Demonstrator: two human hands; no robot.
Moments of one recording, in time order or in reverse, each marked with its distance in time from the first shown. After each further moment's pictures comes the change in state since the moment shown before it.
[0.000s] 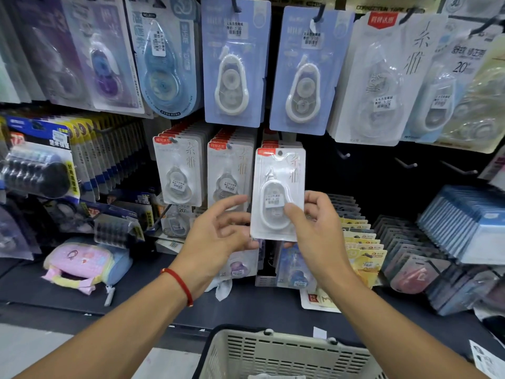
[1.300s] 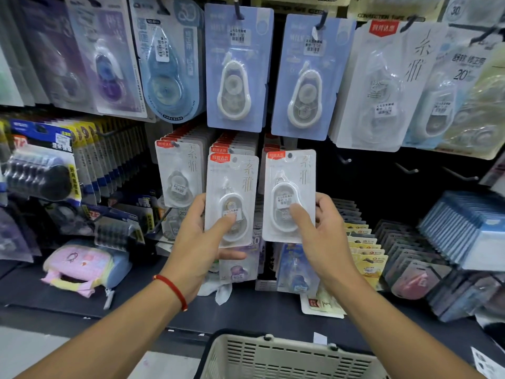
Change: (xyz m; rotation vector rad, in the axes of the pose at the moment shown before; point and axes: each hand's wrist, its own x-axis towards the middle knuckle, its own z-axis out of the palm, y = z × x) left_hand -0.001 0.006 -0.011 -0.020 0.113 0.091; right_hand 0.007 0.001 -0.007 -0.056 -0.020 -0.026
